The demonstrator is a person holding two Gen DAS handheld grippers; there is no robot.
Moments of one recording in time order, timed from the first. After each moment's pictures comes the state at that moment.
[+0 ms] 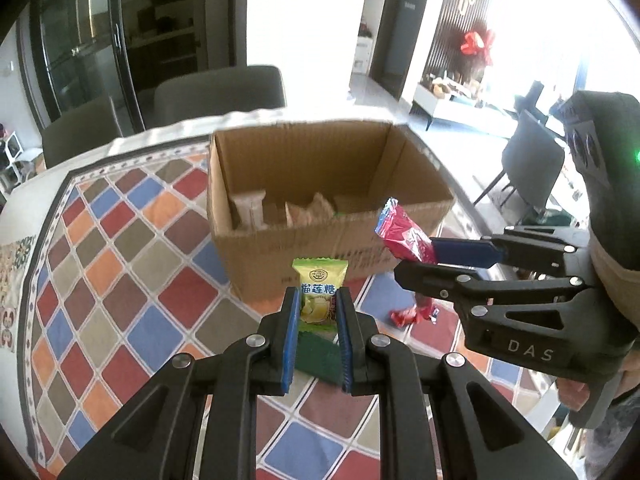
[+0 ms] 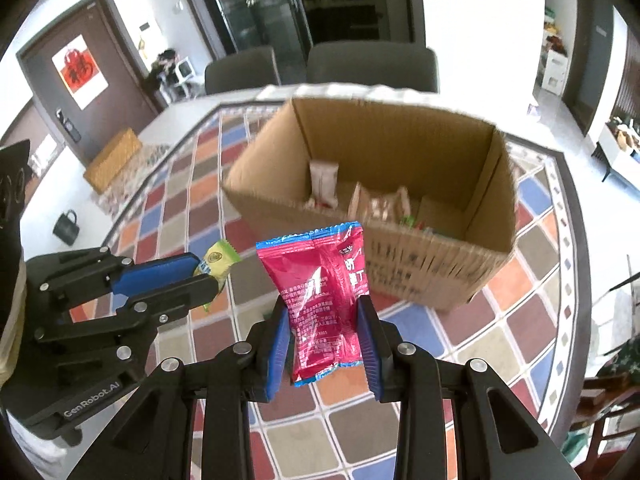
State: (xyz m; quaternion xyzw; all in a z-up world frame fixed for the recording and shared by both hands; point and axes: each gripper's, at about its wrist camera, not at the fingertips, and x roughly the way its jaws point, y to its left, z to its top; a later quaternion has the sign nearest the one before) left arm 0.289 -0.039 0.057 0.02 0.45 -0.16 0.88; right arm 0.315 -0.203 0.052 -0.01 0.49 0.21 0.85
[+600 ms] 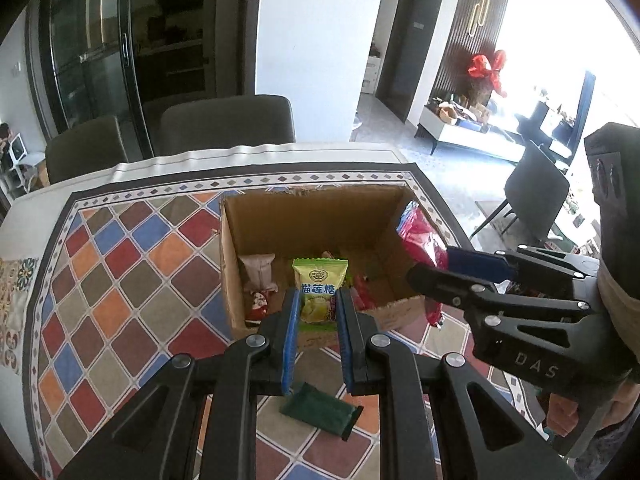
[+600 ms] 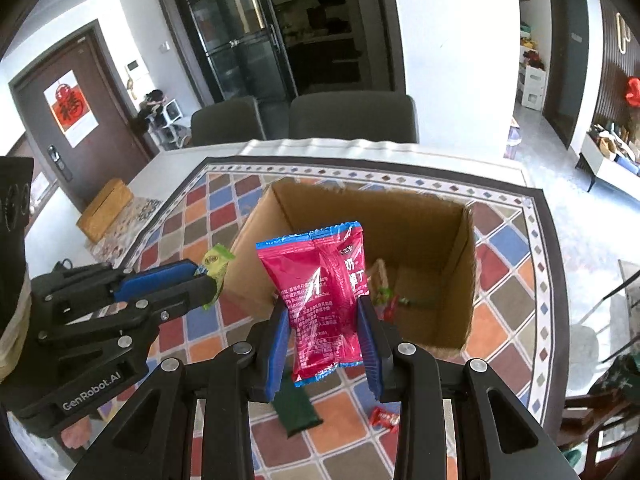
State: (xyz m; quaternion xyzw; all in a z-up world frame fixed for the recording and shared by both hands) left arm 0.345 -0.036 0.090 0.00 0.43 -0.15 0.89; right arm 0.355 -0.207 0.100 0.01 0.44 0.18 0.88
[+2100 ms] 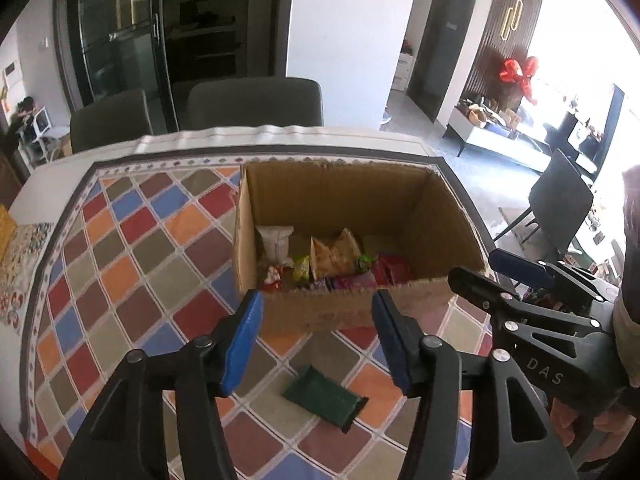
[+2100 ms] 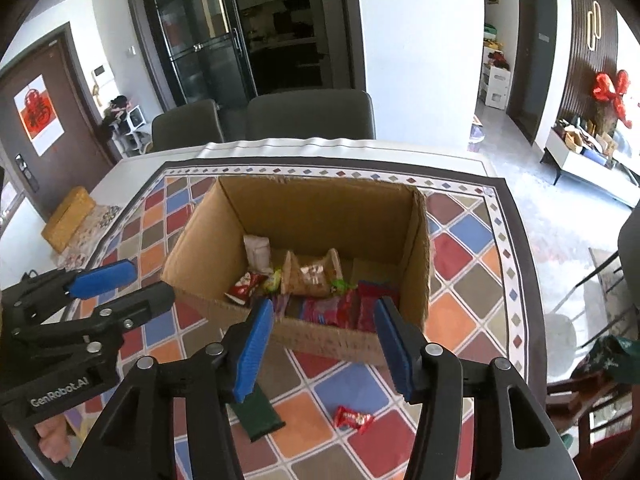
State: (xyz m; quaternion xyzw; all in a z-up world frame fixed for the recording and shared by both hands) left arm 0.325 -0.038 0.070 -0.02 0.45 -0.09 0.89; right arm 0.344 -0.227 0.078 0.00 0.43 0.11 0.89
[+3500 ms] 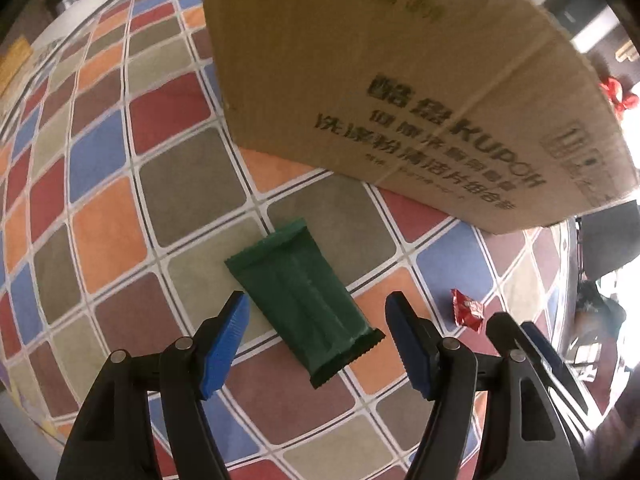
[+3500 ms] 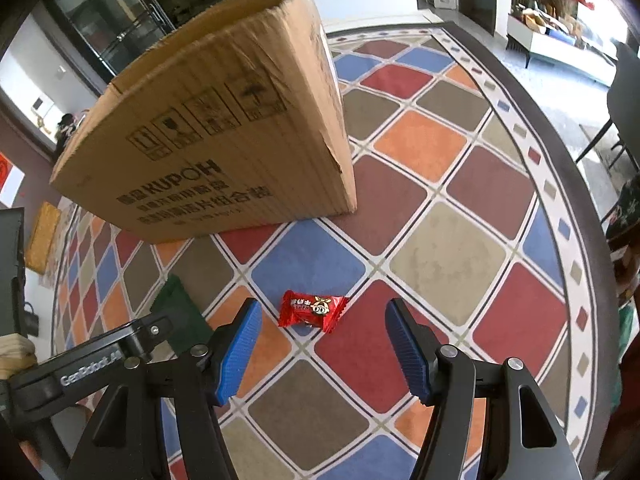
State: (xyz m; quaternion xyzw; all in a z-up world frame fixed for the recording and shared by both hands) left arm 0.320 -0.062 -0.100 -0.14 0.62 0.04 0.77; right arm 0.308 -0.281 -0.062 0.12 0.55 0.05 0.83
